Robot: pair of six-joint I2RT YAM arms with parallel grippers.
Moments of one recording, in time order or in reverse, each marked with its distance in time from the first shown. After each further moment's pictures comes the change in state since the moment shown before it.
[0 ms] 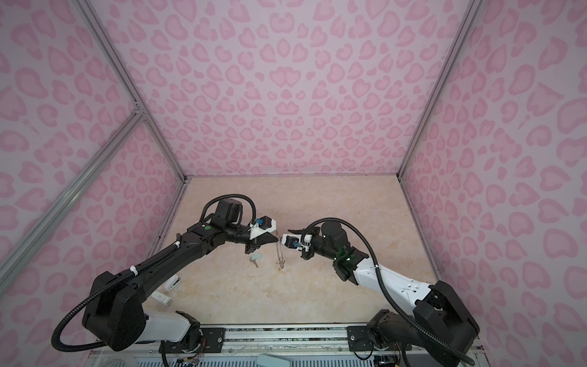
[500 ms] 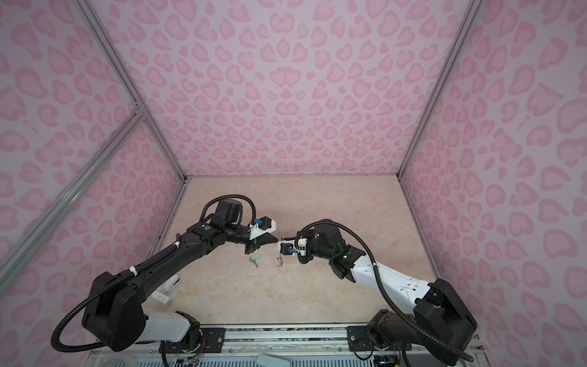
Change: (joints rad) left arm 0.000 -0.003 0.000 -0.007 0.003 0.008; right arm 0.031 0.018 0.049 -0.144 -0.010 -0.097
